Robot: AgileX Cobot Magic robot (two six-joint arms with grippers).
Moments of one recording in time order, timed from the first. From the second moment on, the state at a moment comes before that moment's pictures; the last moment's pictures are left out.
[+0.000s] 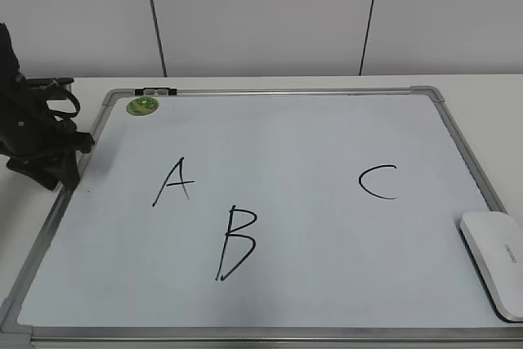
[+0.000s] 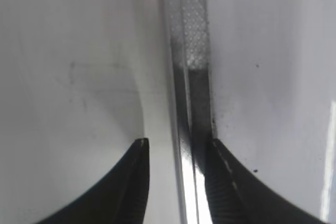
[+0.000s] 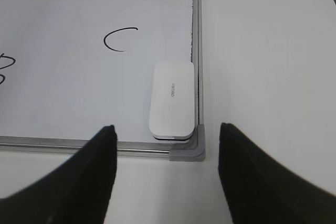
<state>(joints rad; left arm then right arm) -0.05 2.12 -1.43 -0.12 0.88 0.08 0.00 -0.02 -0.50 0.06 1.14 -0.07</state>
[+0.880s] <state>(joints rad) -0.05 2.13 -1.44 -0.15 0.90 0.07 0.00 -0.02 -0.50 0.06 1.14 -0.07</state>
